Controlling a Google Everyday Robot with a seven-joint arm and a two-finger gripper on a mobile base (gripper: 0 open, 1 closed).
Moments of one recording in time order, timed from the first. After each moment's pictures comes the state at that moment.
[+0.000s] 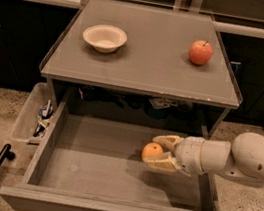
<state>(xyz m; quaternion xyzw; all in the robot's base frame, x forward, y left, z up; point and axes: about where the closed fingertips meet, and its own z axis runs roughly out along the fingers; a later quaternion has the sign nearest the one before) 0.496 -0.117 0.688 -0.51 0.72 0.24 0.41</state>
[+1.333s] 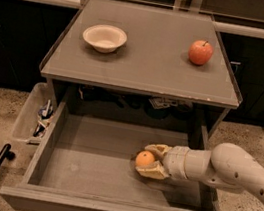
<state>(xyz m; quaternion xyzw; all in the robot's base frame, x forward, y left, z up) 0.501 -0.105 0.620 -0.53 0.72 0.21 0.39</state>
